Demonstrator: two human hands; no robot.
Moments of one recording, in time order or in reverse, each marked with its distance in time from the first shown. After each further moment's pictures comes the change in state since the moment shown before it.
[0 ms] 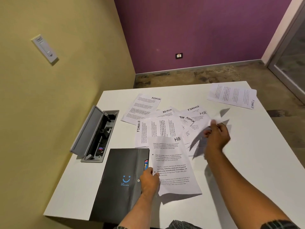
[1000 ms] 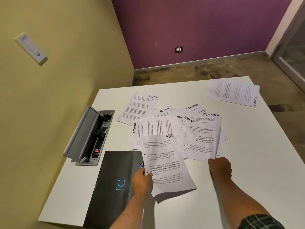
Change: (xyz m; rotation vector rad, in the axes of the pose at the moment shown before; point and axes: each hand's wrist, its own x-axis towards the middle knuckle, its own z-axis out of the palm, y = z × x) left_hand 0.021 0.008 0.002 -0.026 0.055 -0.042; right_hand 0.046 0.102 -0.105 -1.214 -0.026 0.267
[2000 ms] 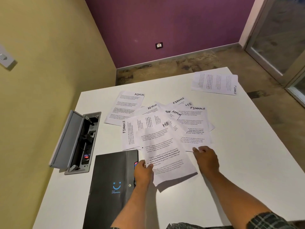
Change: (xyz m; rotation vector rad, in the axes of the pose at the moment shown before) left_hand 0.017 0.016 0.017 -0.032 -0.077 0.050; right_hand -0.049 0.002 -0.008 0.126 -0.073 -0.170
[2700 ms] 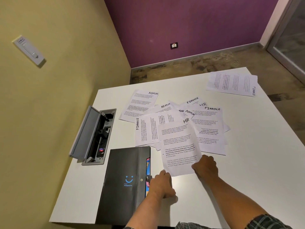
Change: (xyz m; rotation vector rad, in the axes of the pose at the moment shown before) left_hand -0.032 -0.030 0.002 1.053 -0.463 0.281; right_hand -0.022 0.001 0.054 -0.438 -0.151 -0.040
